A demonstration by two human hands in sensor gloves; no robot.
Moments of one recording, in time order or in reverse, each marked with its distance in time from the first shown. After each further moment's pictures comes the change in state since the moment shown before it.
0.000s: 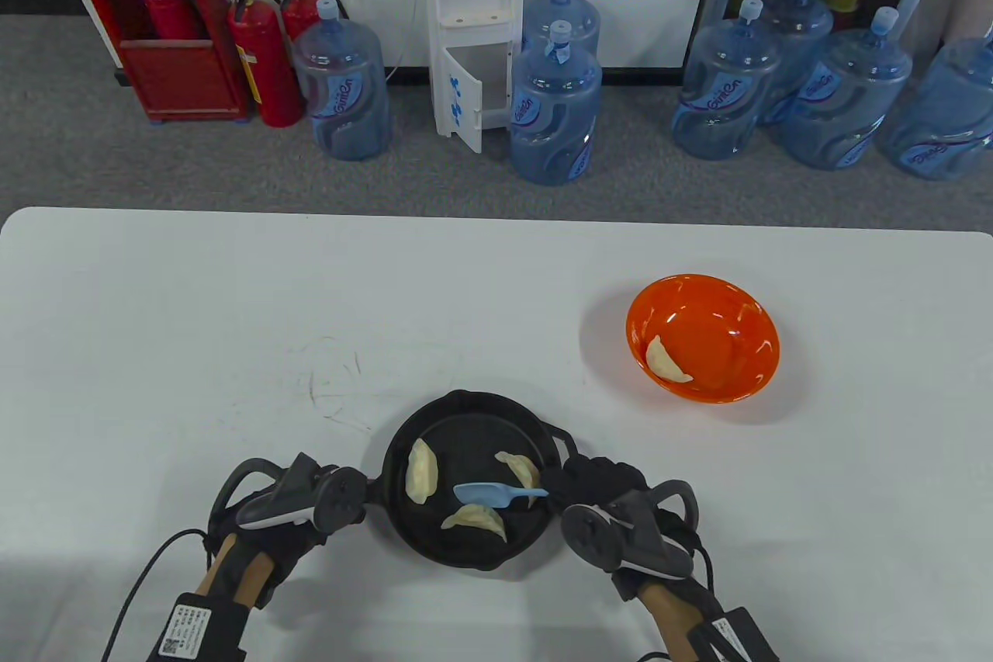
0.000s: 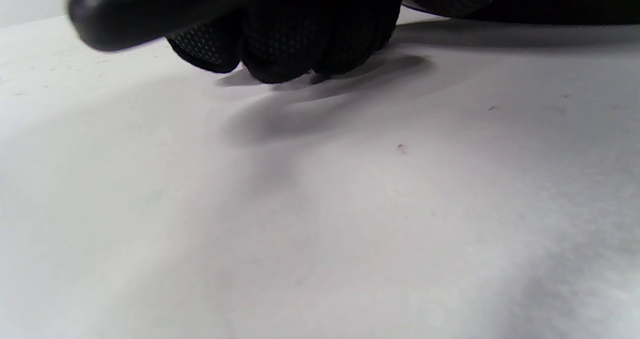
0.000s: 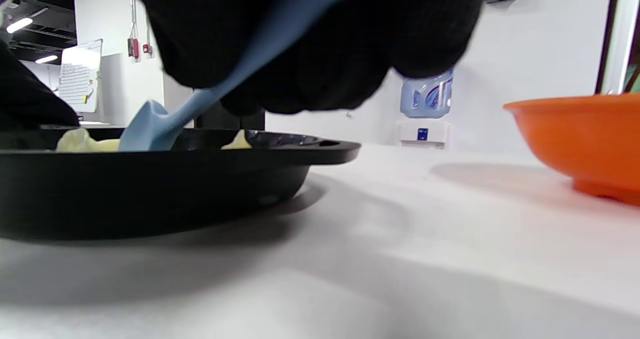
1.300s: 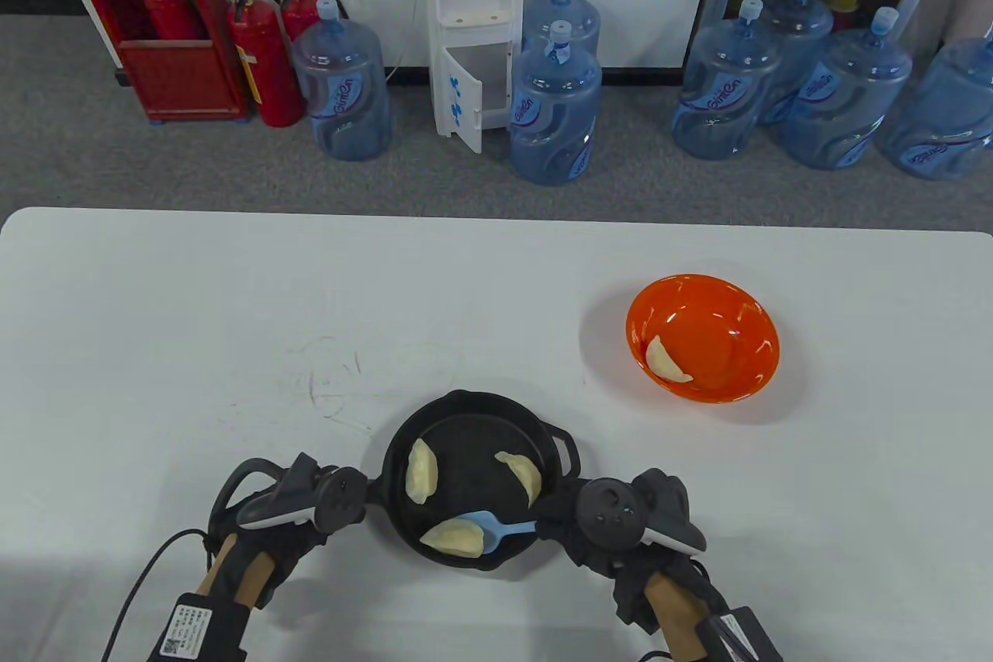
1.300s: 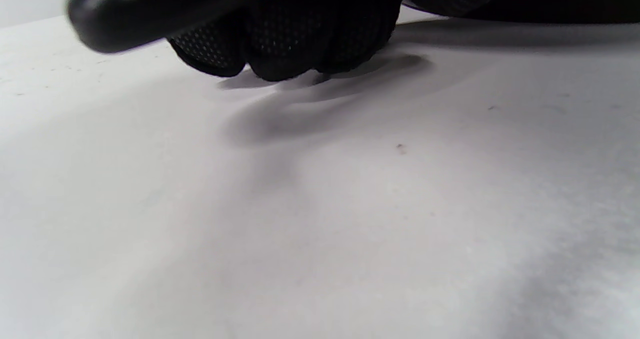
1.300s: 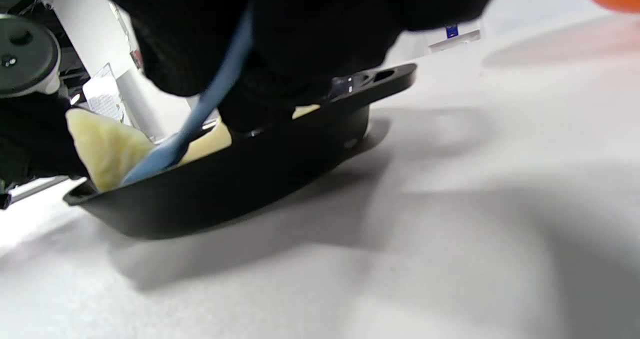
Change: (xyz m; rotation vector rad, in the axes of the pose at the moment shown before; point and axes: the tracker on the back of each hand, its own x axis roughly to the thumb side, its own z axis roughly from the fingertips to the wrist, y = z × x) left_hand 0.000 0.000 0.000 -0.003 0.001 -0.001; right_hand -0.014 0.011 -0.002 0.186 -0.007 -0.363
